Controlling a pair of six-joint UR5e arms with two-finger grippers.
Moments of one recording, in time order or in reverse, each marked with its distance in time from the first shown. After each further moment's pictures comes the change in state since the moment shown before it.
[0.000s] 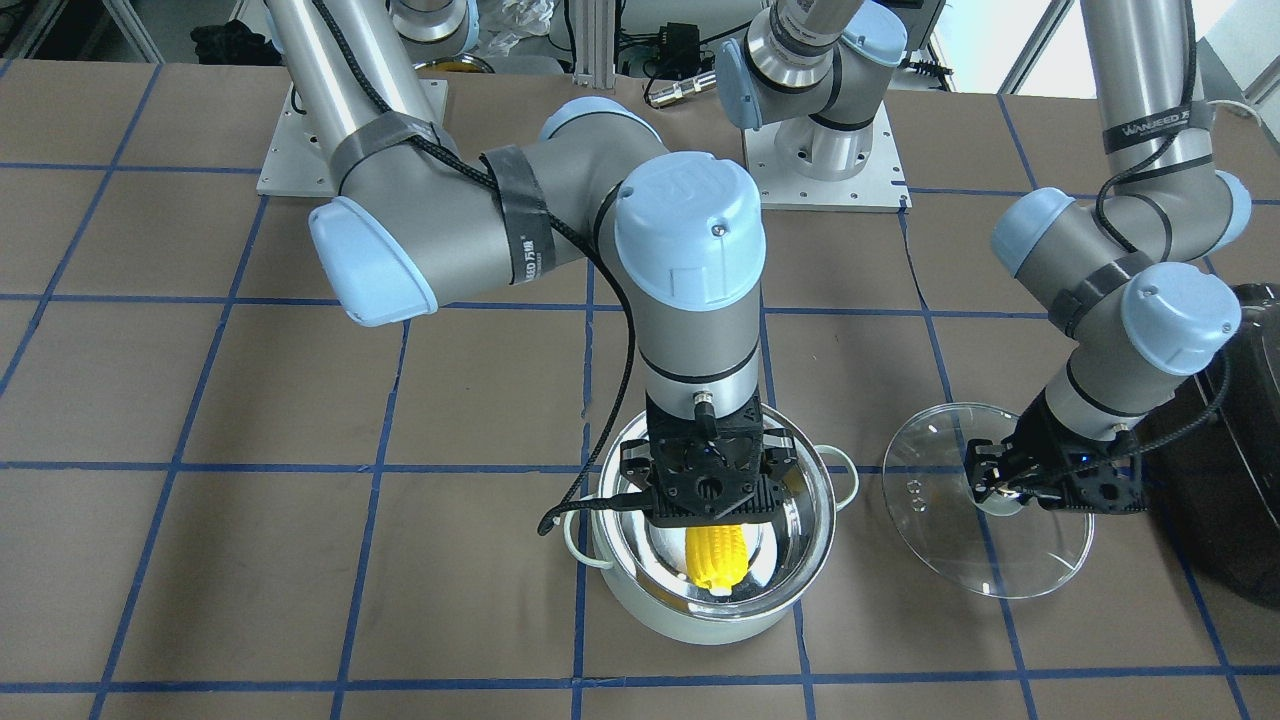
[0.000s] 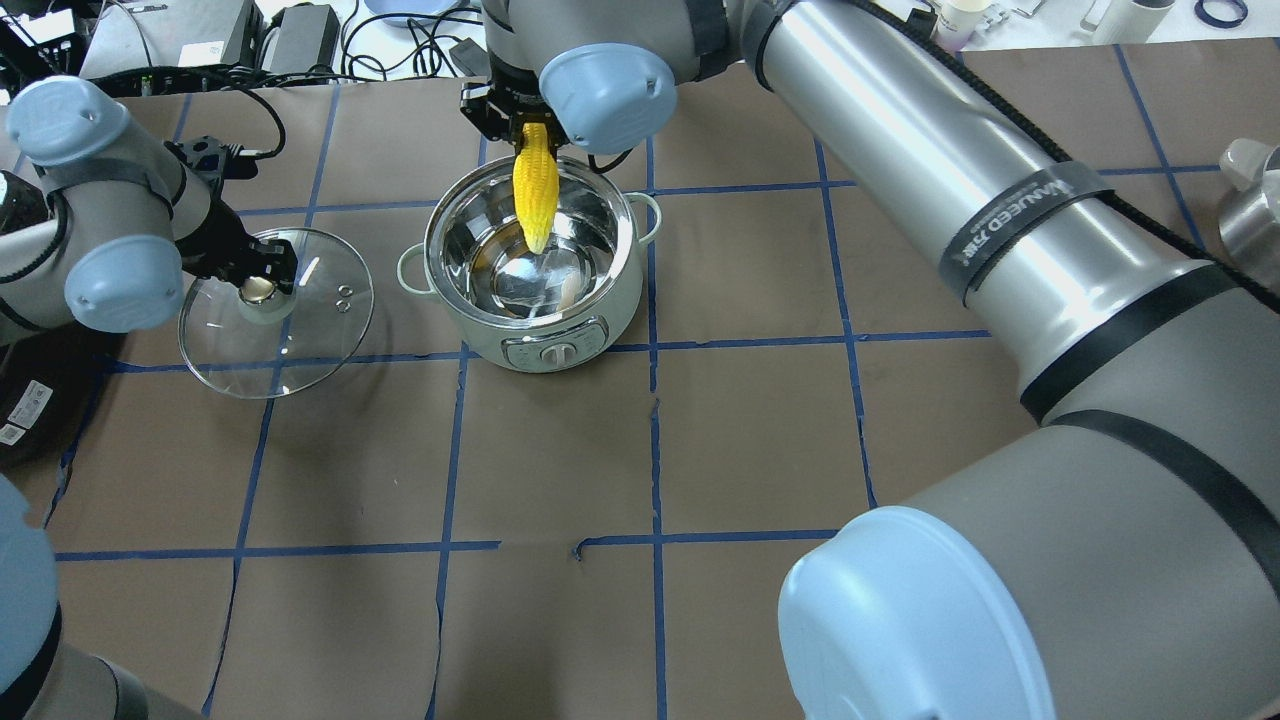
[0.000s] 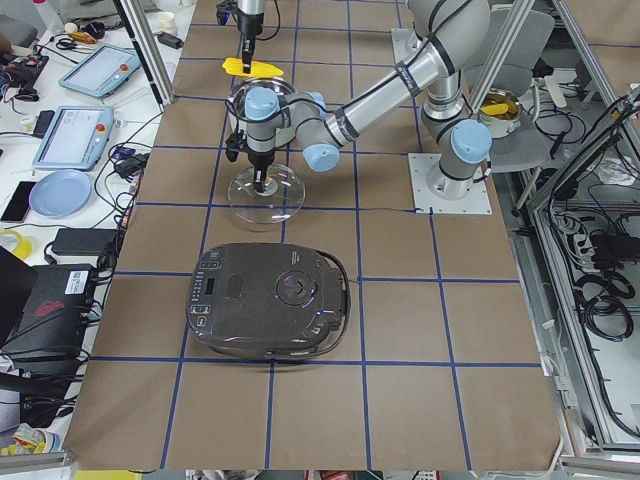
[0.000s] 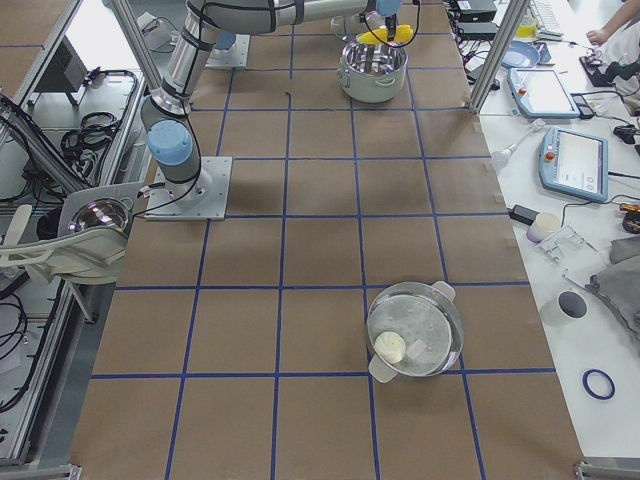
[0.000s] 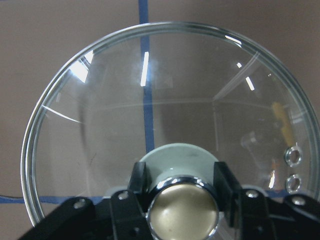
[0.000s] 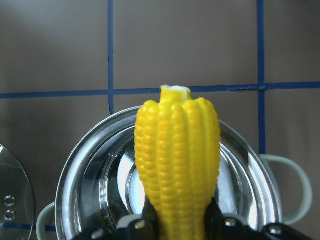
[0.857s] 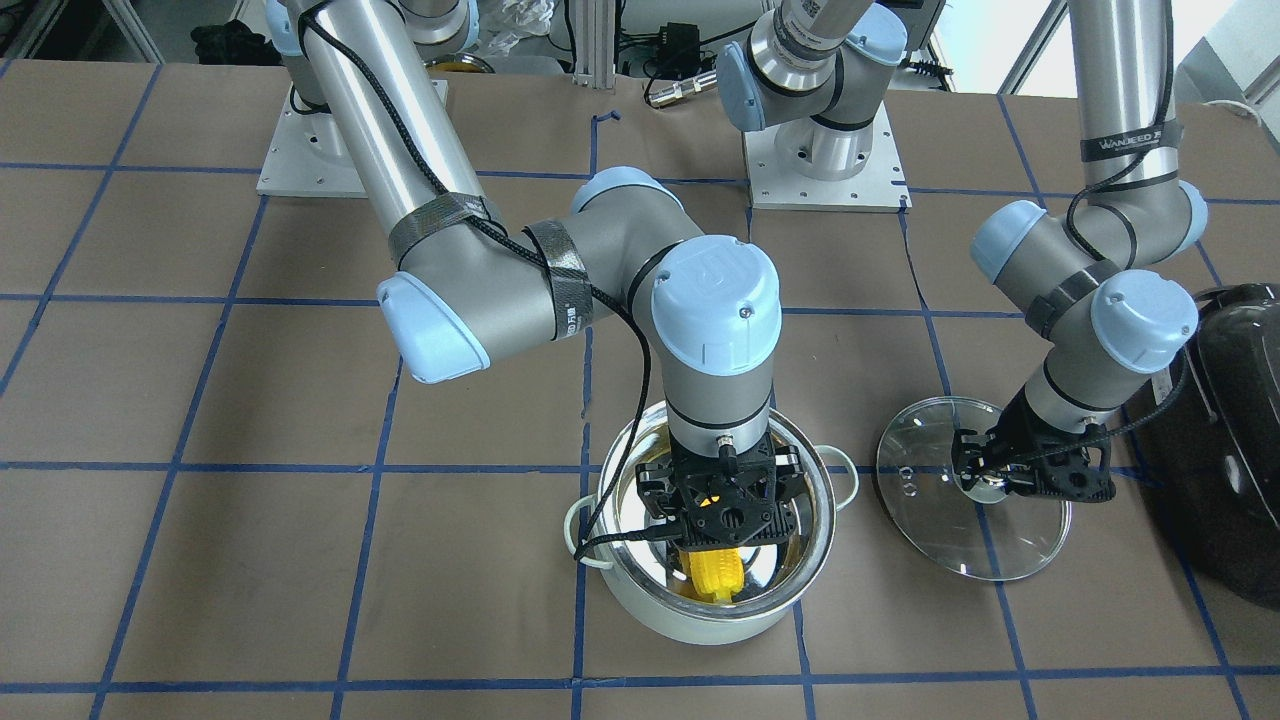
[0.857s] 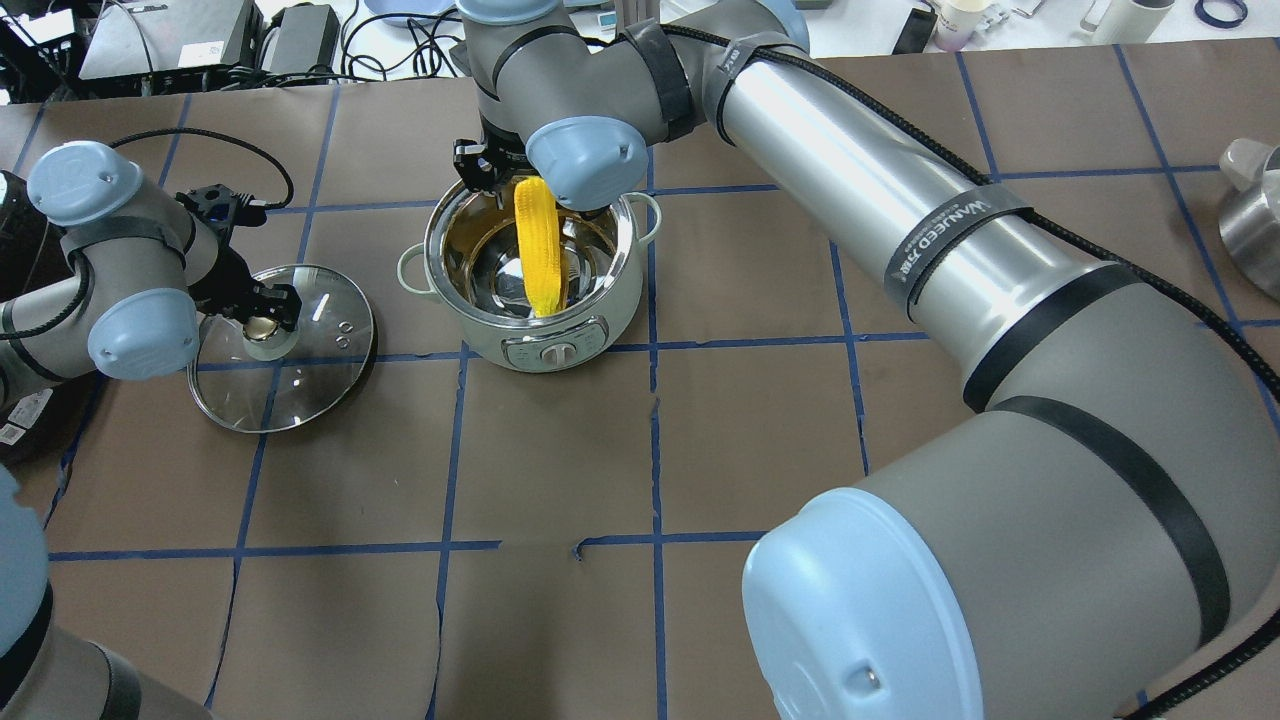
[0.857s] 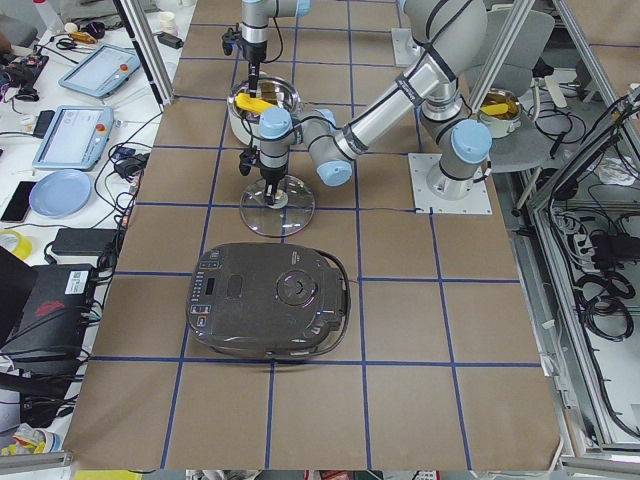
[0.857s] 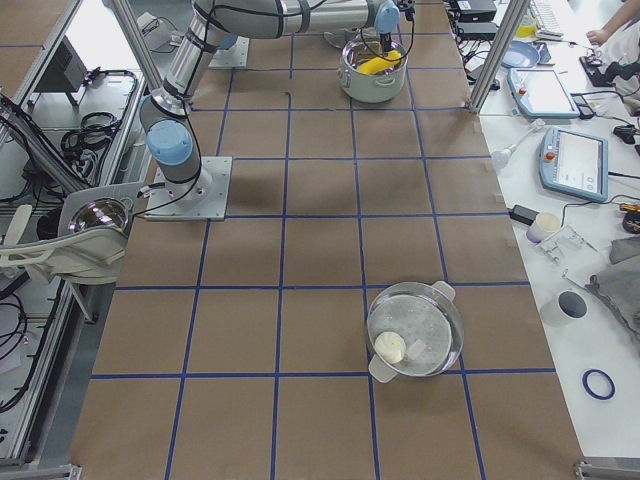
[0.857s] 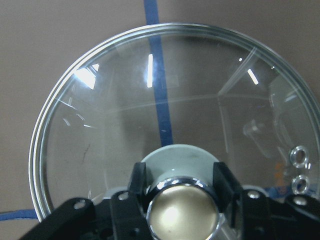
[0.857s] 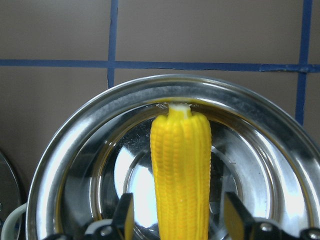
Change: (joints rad) left arm 0.029 -0.012 -0.067 0.057 0.006 0.079; right arm 0.012 0.046 0.060 -0.085 -0.001 -0.041
